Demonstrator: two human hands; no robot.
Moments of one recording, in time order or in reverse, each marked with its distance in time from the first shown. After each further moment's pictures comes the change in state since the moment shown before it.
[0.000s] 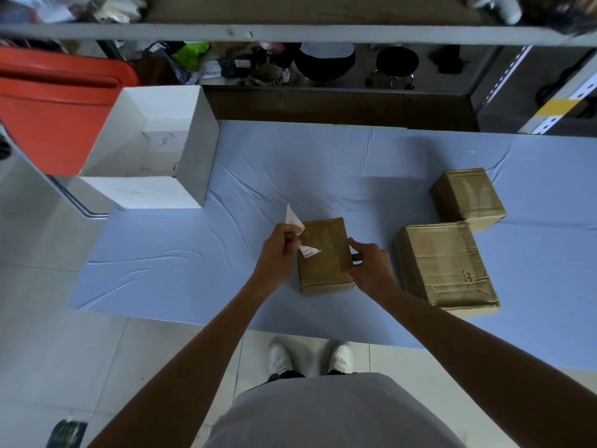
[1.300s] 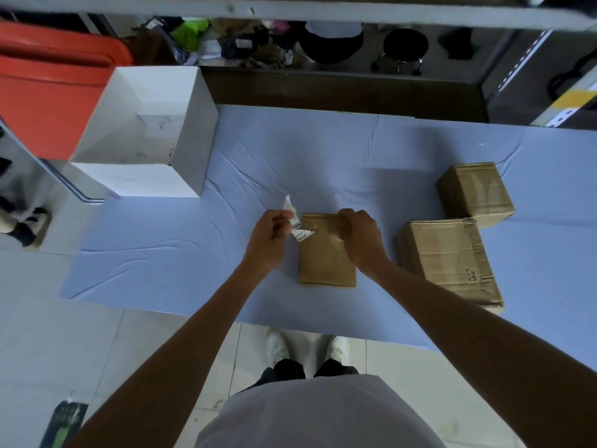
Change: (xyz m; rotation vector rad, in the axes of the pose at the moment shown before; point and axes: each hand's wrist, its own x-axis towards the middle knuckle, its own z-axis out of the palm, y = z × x) left_hand 0.016 0.000 -0.011 -0.149 0.054 -0.090; right_hand 0.041 -0.023 0.003 -0.172 0.107 -0.212
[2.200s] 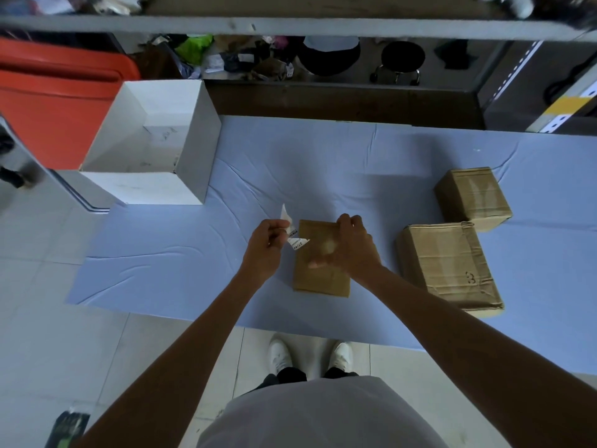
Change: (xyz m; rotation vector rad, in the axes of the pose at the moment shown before) left_hand -0.008 -0.004 -0.008 -0.006 0.006 -0.012; right_hand -0.012 -0.016 0.002 -0.180 -0.115 0.036
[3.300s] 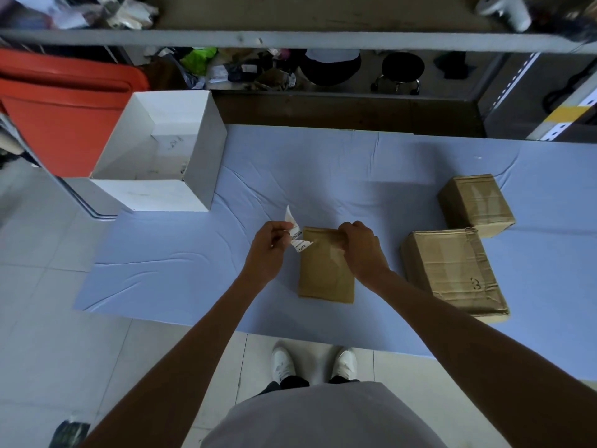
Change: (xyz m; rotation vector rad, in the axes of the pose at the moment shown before) left_hand -0.001 0.011 -0.011 -0.039 -0.031 0.004; right_hand 0.001 0.002 -0.003 0.011 0.127 -0.144
